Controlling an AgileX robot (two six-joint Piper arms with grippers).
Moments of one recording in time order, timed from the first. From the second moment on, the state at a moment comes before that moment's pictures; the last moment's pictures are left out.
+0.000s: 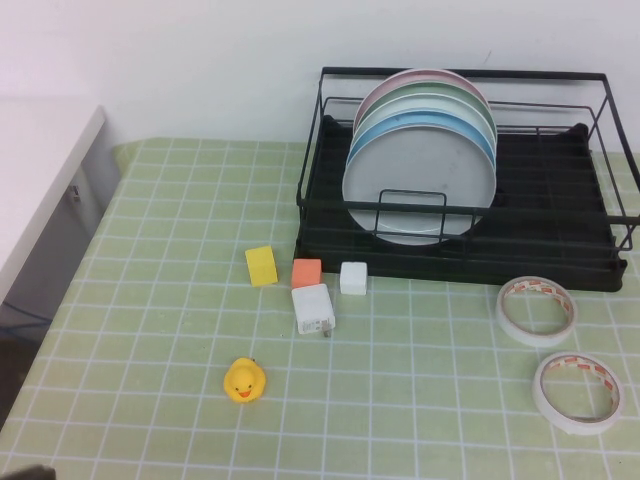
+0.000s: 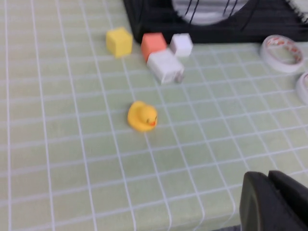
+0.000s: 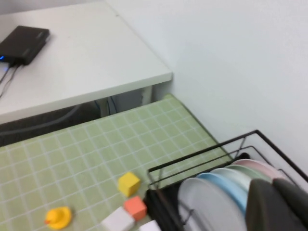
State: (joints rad) right arm -0.15 1.60 -1.92 1.01 1.30 -1.10; left arm -0.11 0.33 -0.54 -0.48 0.90 0.27
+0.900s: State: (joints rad) right arm -0.15 0.50 -0.86 1.11 0.97 -1.26; left arm -0.11 0.21 -0.32 -0.48 0.70 0.23
